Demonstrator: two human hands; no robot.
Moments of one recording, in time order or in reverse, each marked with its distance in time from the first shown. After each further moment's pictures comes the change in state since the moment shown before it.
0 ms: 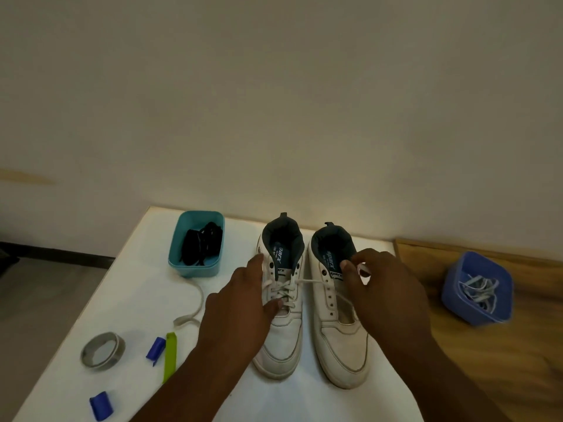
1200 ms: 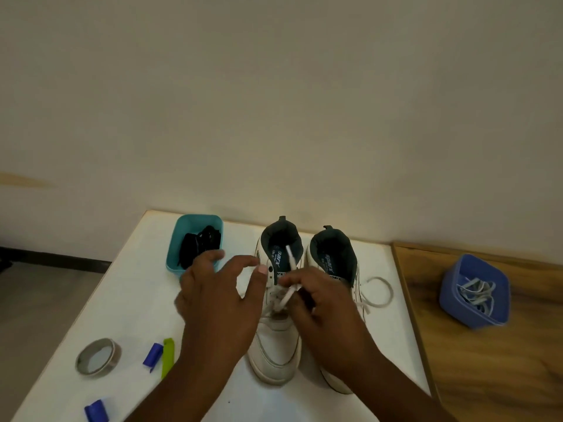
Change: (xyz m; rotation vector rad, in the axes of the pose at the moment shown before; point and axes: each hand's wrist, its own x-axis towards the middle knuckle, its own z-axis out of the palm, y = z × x) left_hand -0.007 0.002 -0.028 -0.148 0.272 -0.117; right_hand -0.030 -0.059 0.021 0.585 -0.213 -0.330
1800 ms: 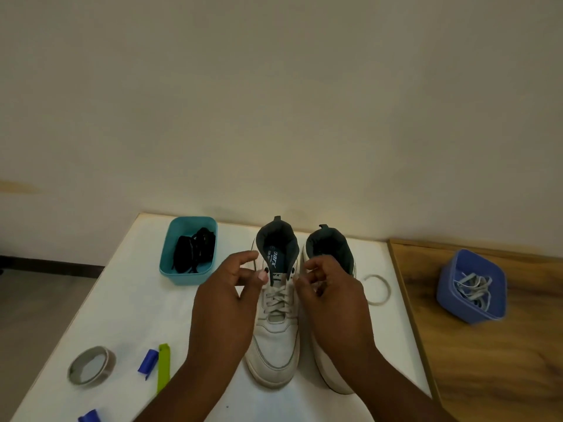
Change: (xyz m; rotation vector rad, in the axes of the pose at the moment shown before) left_hand 0.003 -0.002 0.017 -0.408 -0.031 0.057; right_hand 0.004 0.024 0.006 -0.155 0.250 0.334
